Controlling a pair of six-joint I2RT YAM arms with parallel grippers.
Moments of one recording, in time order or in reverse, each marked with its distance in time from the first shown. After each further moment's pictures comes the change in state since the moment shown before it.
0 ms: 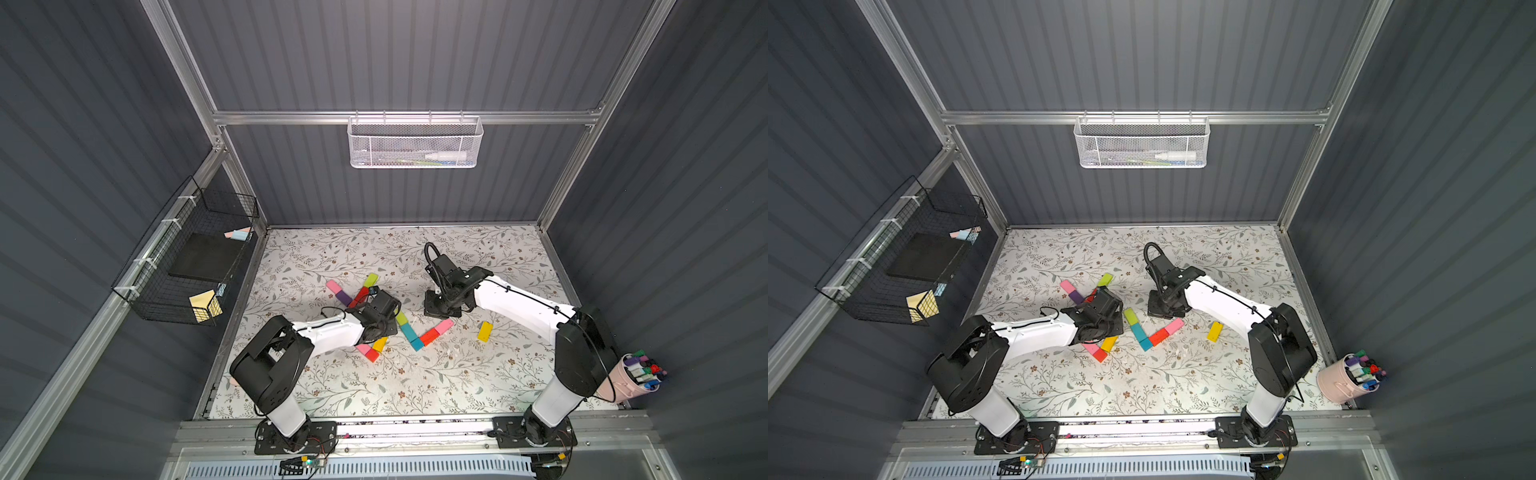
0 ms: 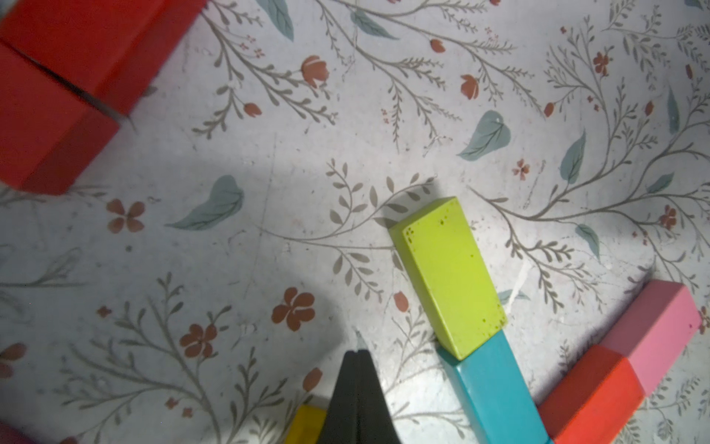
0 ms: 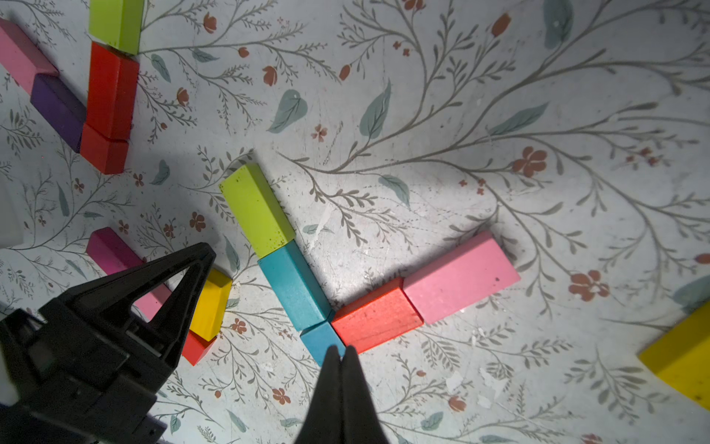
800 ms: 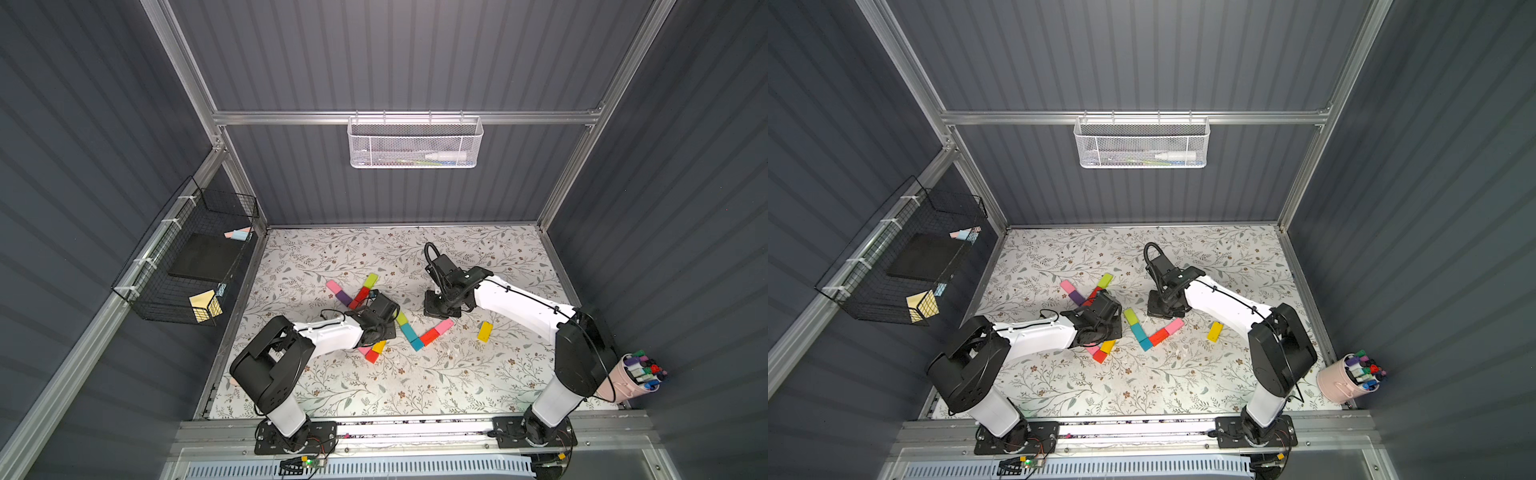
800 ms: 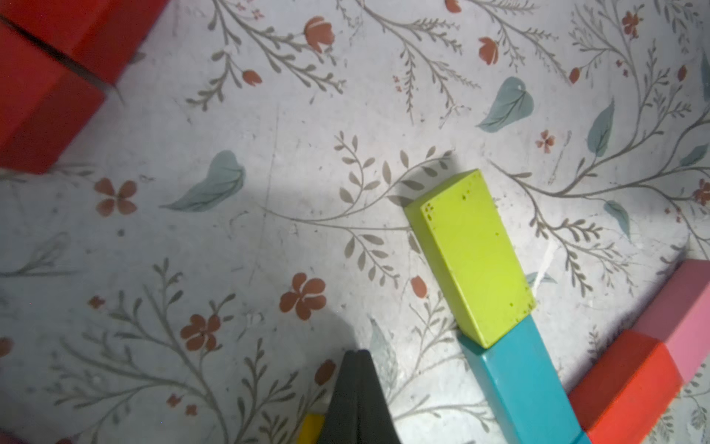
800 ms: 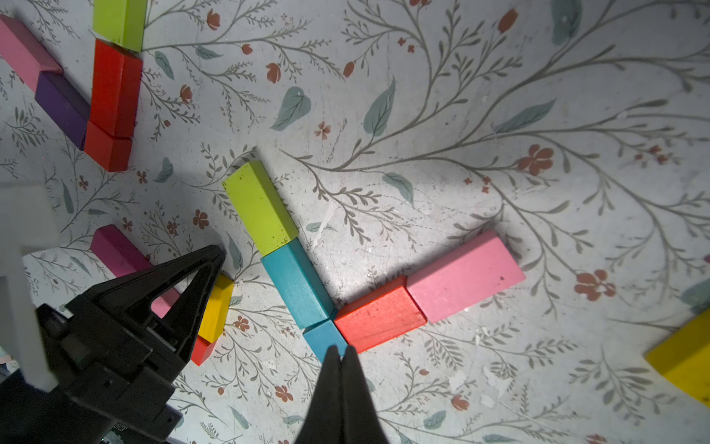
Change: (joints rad) left arm 0.000 0.000 -0.036 0.021 0.007 0.031; right arm 0.000 0.000 0.000 0.003 -0.011 0.000
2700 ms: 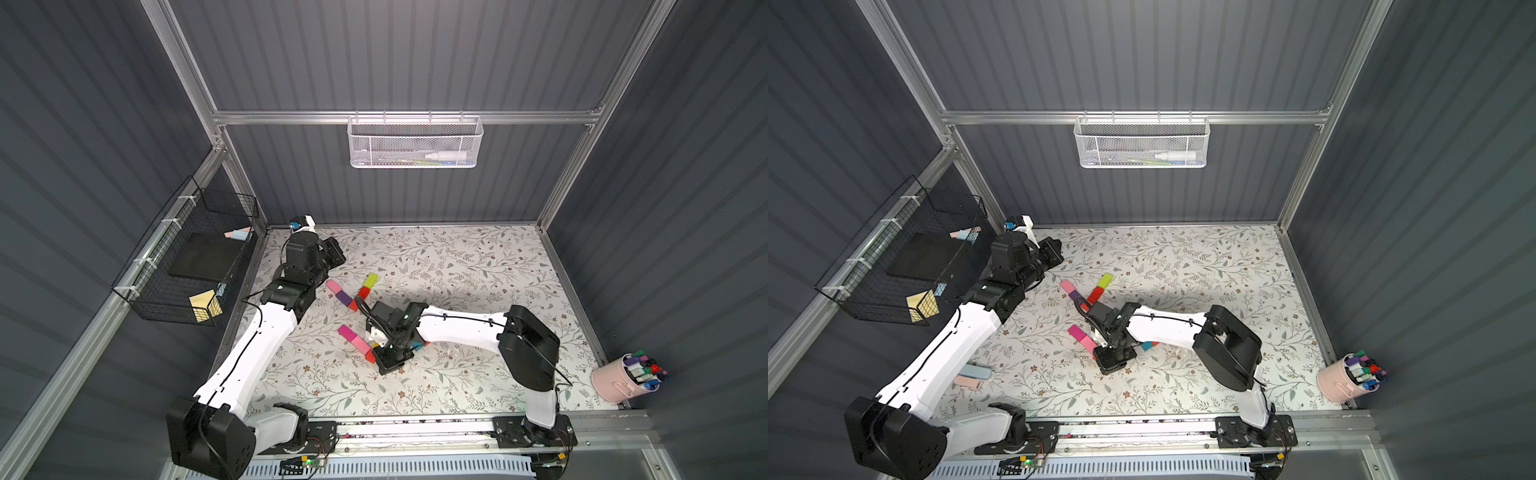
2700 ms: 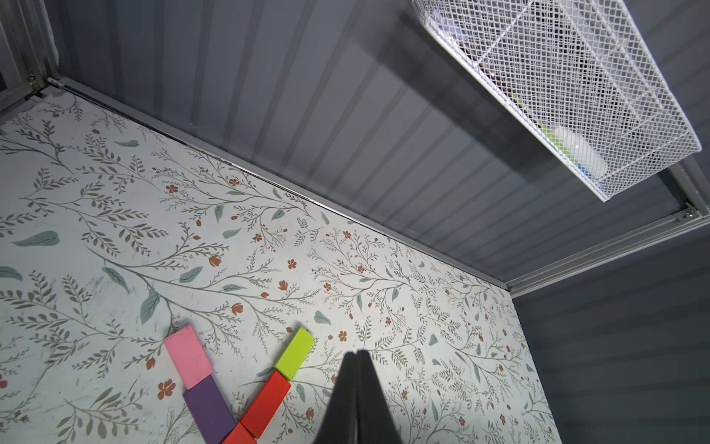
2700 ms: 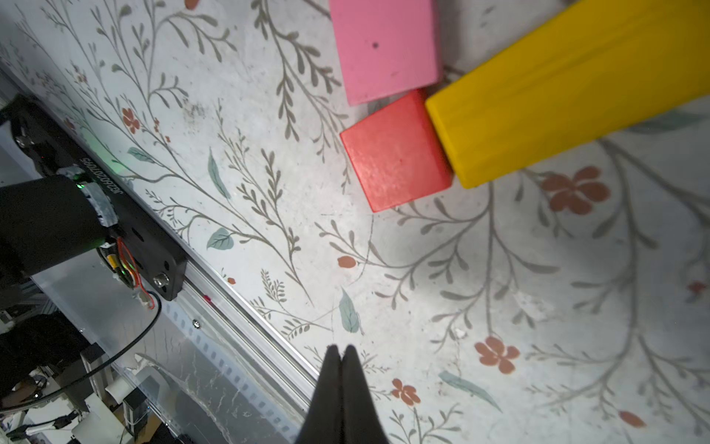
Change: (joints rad) left arm 0.456 -0.431 0.297 -0.027 0.085 0.118; right arm 0.414 0.289 0.151 -0.014 -0.297 -0.205
